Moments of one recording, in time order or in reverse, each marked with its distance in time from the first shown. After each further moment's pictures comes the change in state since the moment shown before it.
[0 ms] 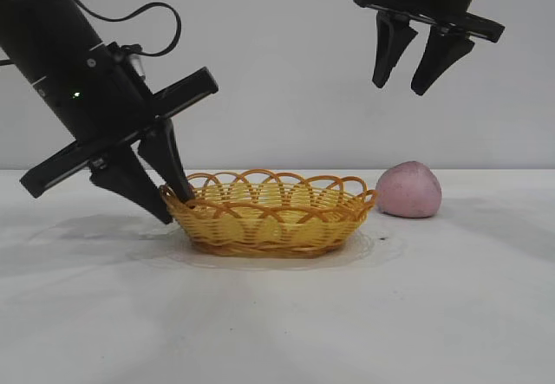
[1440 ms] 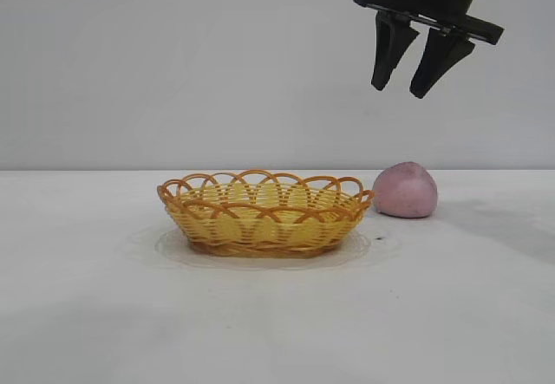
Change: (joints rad) left arm 0.127 -1.600 0.509 1.224 0.583 -0.728; right arm 0.000 0.000 0.000 0.019 0.048 -0.052
